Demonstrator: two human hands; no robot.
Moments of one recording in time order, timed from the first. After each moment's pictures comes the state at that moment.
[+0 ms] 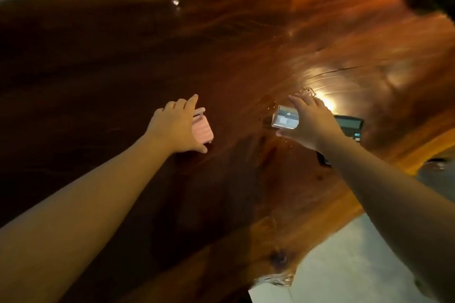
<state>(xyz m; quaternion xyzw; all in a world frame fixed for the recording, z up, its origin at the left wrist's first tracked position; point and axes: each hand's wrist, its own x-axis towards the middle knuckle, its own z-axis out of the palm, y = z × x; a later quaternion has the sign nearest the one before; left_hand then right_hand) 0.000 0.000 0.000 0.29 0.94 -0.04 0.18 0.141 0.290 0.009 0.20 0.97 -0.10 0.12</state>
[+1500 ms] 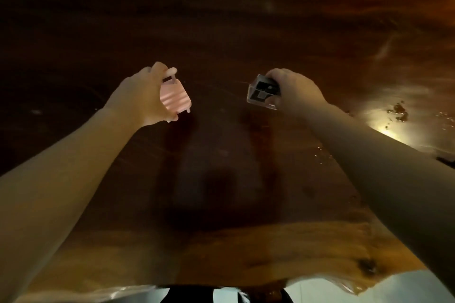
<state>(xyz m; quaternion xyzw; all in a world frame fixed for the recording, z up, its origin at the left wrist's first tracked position) 0.019 -0.377 0.024 0.03 0.98 0.12 0.13 0.010 -0.065 0.022 -0.05 0.98 -0.13 0.13</state>
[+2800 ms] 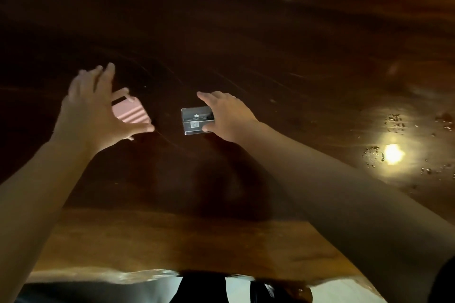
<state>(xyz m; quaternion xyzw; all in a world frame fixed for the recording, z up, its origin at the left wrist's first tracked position) 0.102 -0.561 -0.009 -0.08 0.99 0.10 0.09 0.047 -0.295 -0.063 -0.23 0.94 -0.16 0.18</state>
